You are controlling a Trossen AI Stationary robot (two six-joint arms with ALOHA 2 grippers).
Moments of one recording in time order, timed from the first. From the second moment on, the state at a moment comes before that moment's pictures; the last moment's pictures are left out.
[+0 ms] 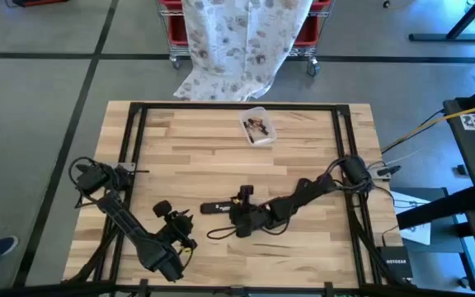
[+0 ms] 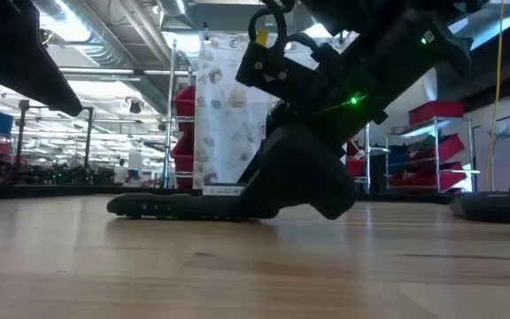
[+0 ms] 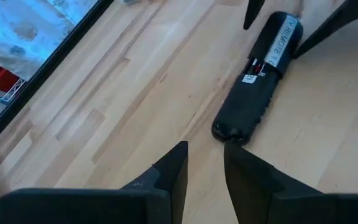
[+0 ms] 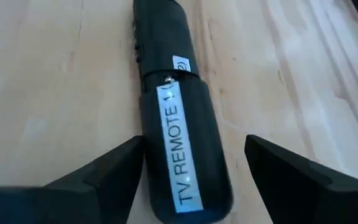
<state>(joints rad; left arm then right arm) -0.84 1.94 1.33 -1.29 -0.92 -1.51 0.38 2.08 1.20 0.00 0.60 0.07</state>
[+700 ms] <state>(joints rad) -0.84 1.94 1.33 -1.29 -0.91 -1.51 0.33 2.06 1.20 -0.01 0.32 0.07</state>
